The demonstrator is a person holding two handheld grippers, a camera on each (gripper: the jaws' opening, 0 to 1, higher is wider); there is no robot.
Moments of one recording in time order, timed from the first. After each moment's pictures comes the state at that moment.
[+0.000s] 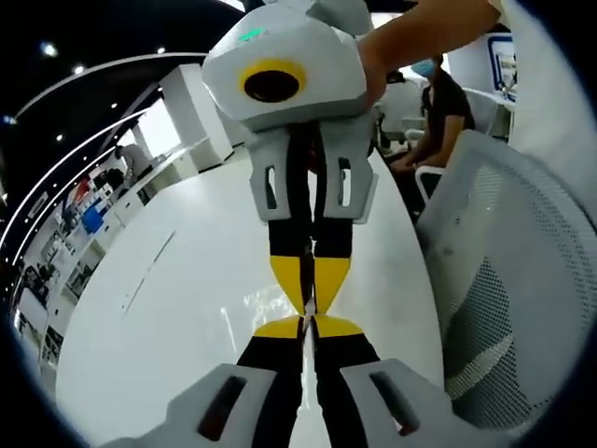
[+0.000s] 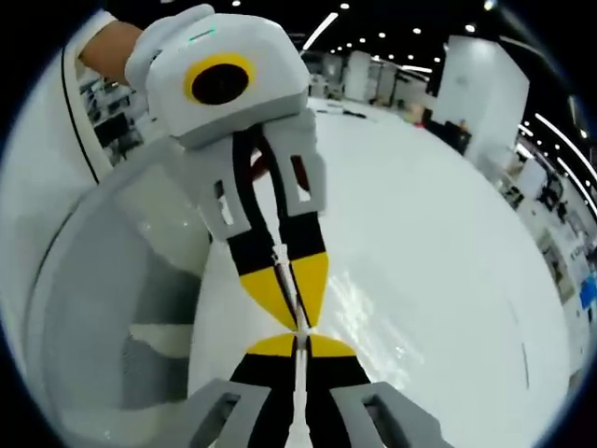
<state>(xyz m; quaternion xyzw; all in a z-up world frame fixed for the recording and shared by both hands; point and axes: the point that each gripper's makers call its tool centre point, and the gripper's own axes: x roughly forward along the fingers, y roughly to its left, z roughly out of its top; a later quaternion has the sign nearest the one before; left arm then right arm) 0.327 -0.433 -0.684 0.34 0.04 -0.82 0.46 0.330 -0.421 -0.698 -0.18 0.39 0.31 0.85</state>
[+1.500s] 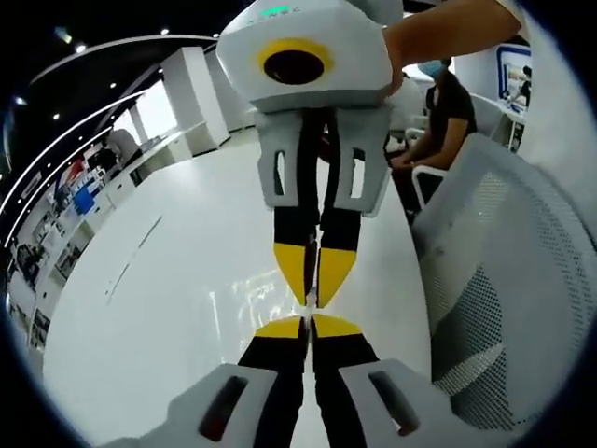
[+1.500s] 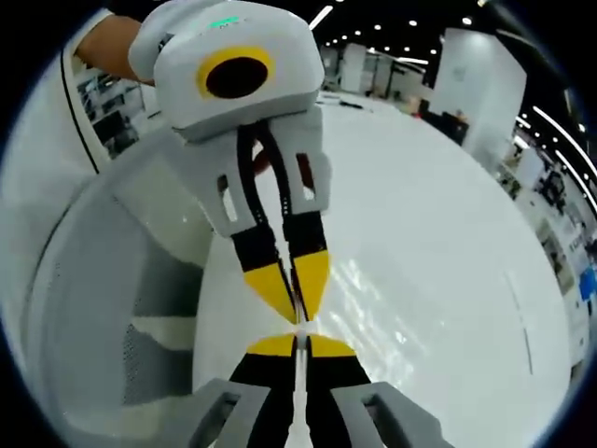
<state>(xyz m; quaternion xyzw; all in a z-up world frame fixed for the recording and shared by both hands) 0.316 -0.437 -0.697 0.35 0.09 -0.82 0.44 0.314 -0.429 -0.706 -0.17 0.41 0.30 0.85</state>
